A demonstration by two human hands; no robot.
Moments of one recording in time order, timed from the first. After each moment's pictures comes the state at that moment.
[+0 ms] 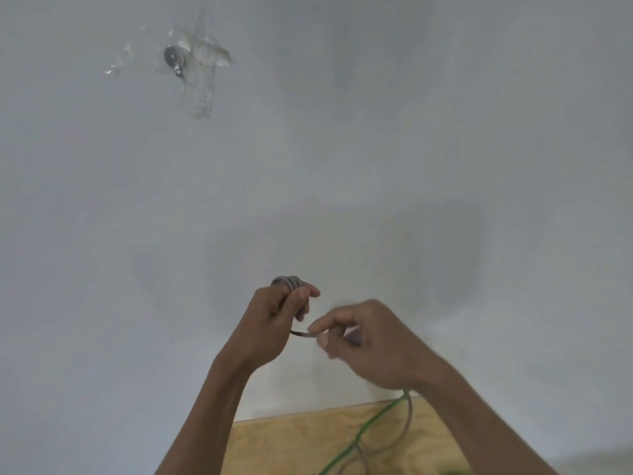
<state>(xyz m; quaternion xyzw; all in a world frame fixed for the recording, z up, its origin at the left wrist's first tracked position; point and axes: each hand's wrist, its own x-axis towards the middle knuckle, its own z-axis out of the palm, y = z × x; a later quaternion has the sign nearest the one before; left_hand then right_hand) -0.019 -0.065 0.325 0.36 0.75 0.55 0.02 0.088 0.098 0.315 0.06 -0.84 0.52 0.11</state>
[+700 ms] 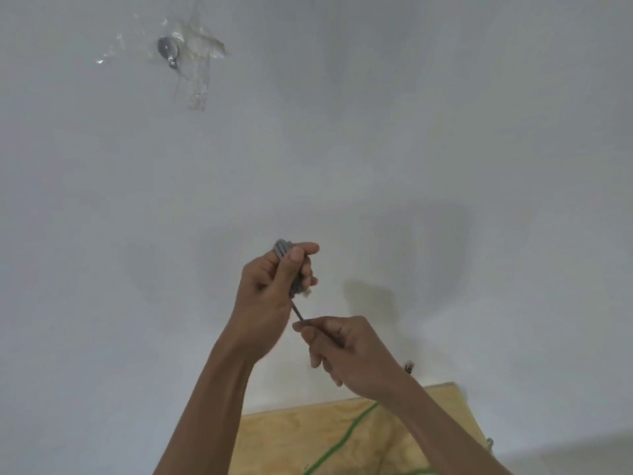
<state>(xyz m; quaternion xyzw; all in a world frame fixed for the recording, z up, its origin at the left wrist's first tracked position) -0.003 -0.049 0.350 0.34 0.59 0.73 0.06 0.084 0.075 0.281 0.03 -0.73 0.67 0.11</state>
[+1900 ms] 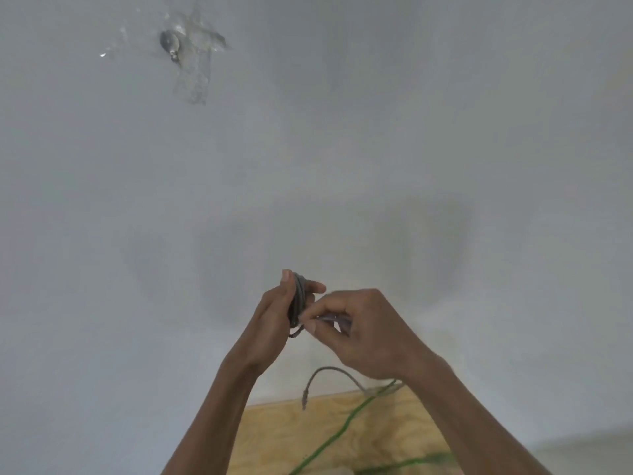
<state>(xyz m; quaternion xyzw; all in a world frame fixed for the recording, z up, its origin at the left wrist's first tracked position) 0.008 -0.058 0.312 0.30 0.66 0.67 0.17 0.104 0.085 0.322 0.11 -0.87 0.43 0.22</state>
